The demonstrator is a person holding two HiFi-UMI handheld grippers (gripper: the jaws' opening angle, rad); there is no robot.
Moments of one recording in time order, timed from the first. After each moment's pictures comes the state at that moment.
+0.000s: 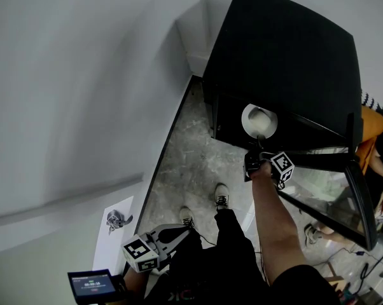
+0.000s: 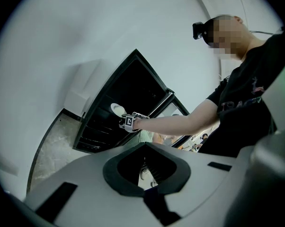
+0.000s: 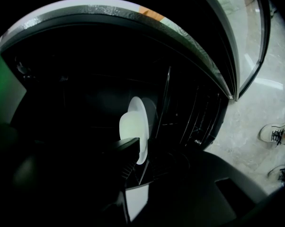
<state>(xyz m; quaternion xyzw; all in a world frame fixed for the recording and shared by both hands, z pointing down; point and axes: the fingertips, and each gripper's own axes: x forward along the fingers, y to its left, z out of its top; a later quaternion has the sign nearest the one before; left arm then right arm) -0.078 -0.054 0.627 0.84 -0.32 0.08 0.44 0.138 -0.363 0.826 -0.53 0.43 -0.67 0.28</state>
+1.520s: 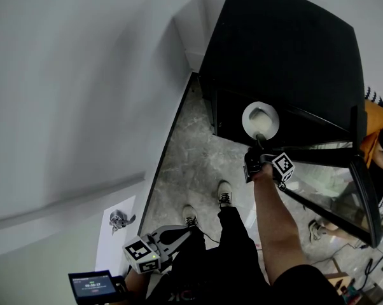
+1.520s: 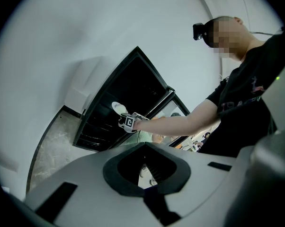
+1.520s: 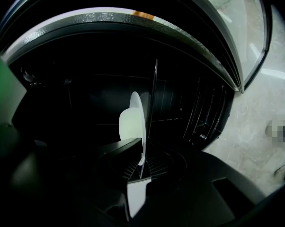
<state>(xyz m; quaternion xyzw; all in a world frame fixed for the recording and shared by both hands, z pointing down) -0.077 -0.046 0.630 0.83 -0.31 0.09 0.46 0.131 -0.353 0.834 -0.49 0.46 -0.68 0.30</state>
